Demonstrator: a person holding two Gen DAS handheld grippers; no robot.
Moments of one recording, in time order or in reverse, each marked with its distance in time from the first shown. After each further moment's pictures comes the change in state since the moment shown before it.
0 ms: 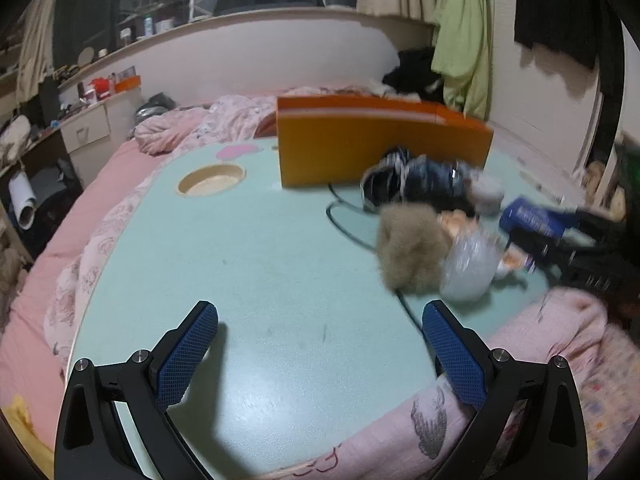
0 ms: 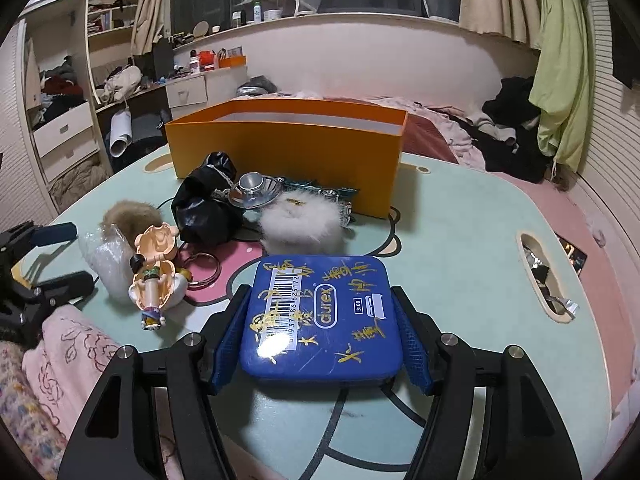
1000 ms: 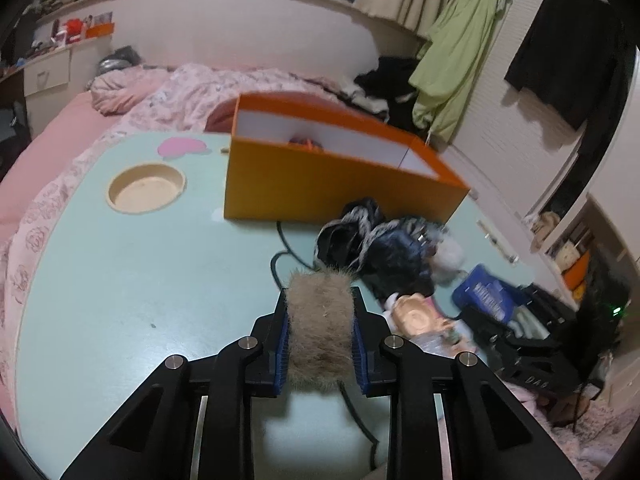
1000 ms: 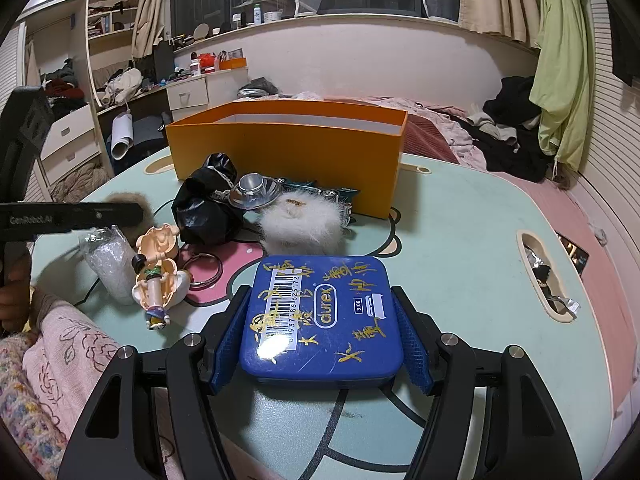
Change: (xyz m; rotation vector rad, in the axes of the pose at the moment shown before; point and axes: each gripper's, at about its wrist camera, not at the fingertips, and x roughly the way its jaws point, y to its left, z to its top) left arm 0.032 0.007 0.046 -0.164 0.063 -0.255; right arm -0.001 0.001 -0.002 0.003 -0.003 0.011
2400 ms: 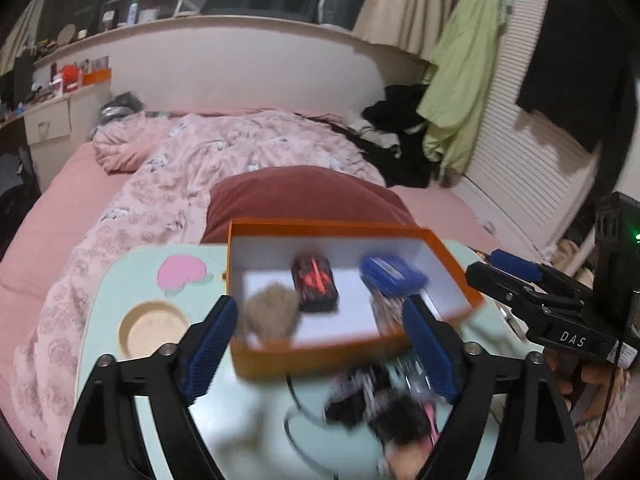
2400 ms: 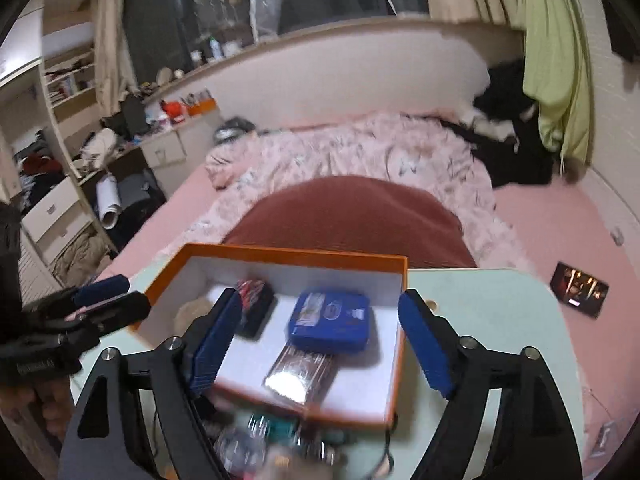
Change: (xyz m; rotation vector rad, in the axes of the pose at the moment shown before) left arm 0.006 -0.011 0.094 0.078 -0.075 0.077; right arm 0.030 -0.033 0.146 0.167 -0.058 0.043
